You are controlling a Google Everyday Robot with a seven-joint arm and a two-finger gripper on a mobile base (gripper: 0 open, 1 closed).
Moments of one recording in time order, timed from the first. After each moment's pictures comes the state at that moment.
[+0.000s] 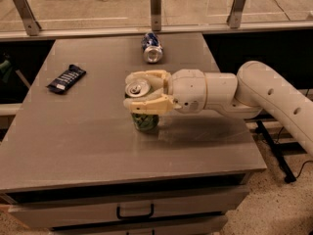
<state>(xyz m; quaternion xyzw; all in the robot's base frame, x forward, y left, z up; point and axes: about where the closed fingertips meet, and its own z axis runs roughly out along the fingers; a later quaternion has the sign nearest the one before) 0.491 0.042 0.926 -0.53 0.46 0.46 0.54</state>
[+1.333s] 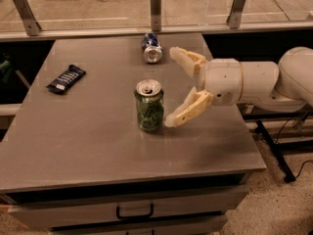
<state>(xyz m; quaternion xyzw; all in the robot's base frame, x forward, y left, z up) 0.495 -0.020 0.945 -0.53 0.50 0.40 0.55</state>
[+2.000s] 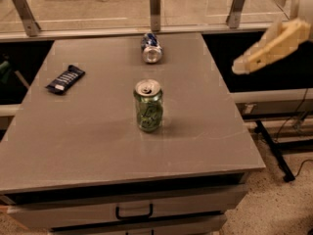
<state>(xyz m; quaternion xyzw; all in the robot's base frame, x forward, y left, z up) 0.492 -0.139 1.081 -0.56 0.58 0.17 0.56</state>
